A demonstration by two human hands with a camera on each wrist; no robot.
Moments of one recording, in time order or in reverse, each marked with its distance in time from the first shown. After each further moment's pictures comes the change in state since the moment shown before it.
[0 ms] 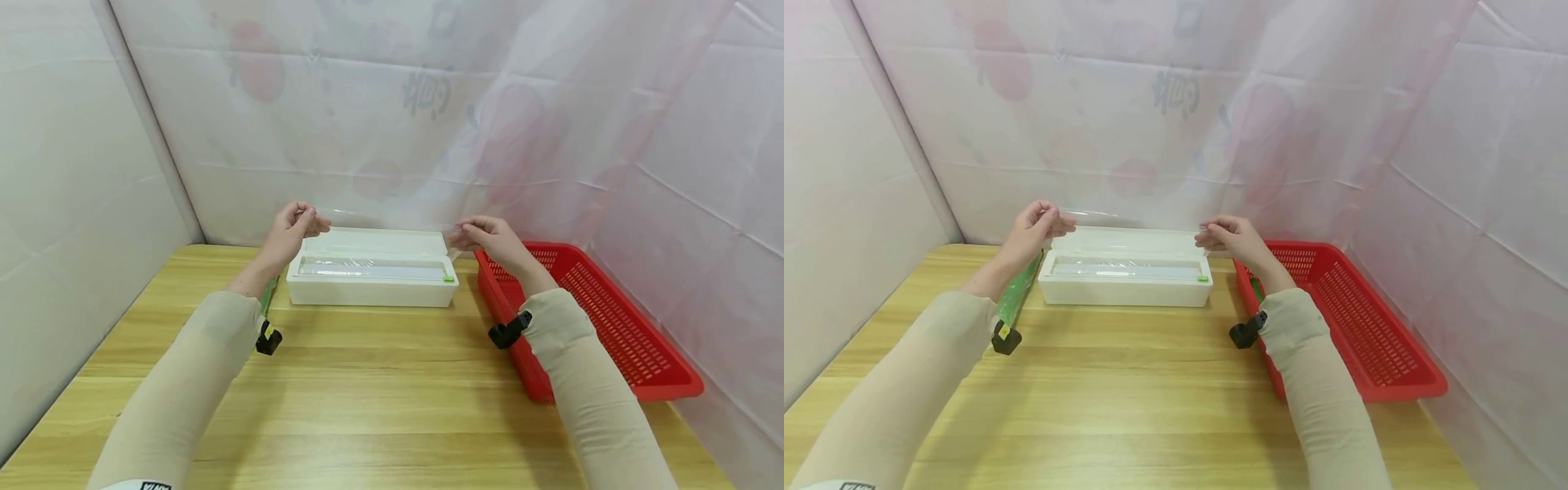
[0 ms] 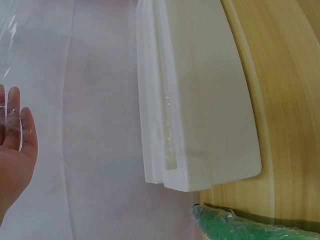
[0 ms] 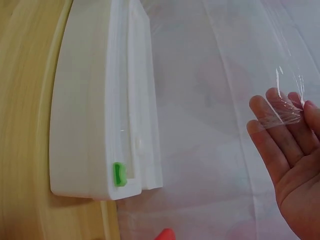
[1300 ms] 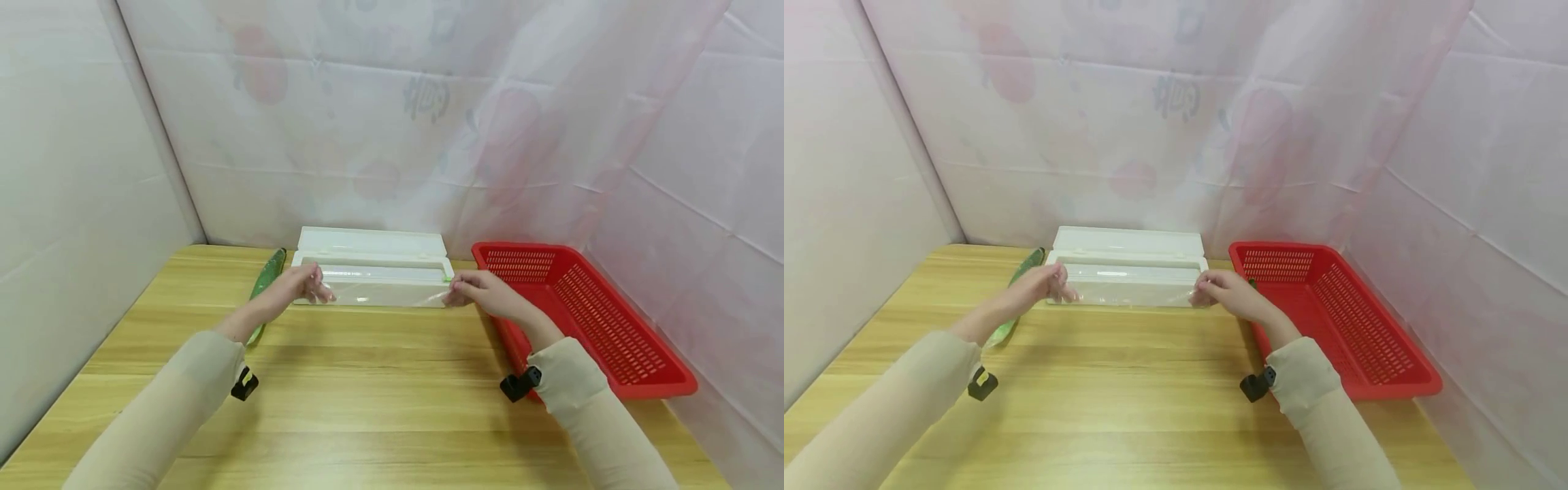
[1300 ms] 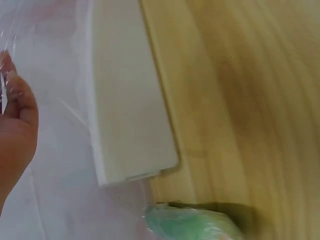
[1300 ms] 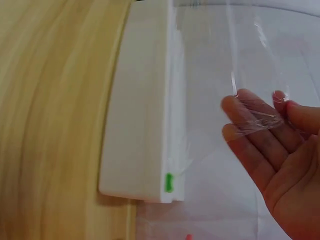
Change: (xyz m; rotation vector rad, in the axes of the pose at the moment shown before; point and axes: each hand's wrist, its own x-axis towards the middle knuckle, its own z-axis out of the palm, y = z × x) left_hand -0.049 -0.040 0.004 -0.003 -0.378 -0.159; right_hand -0.048 0.026 0.032 -0.156 -0.251 -0.033
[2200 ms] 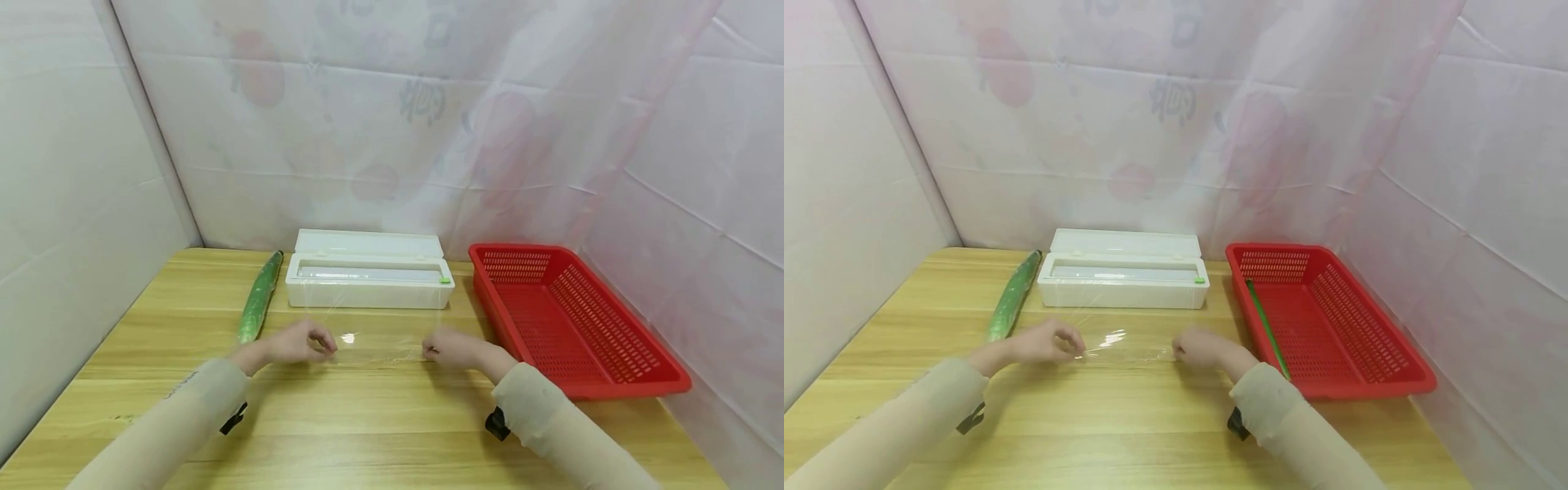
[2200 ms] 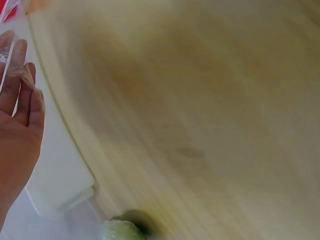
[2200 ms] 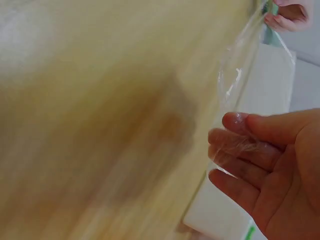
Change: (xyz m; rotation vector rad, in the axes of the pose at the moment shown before) left_hand -0.019 -0.066 0.032 0.408 -0.264 -0.002; right_hand -0.003 0.035 0.082 -0.607 -0.300 -0.067
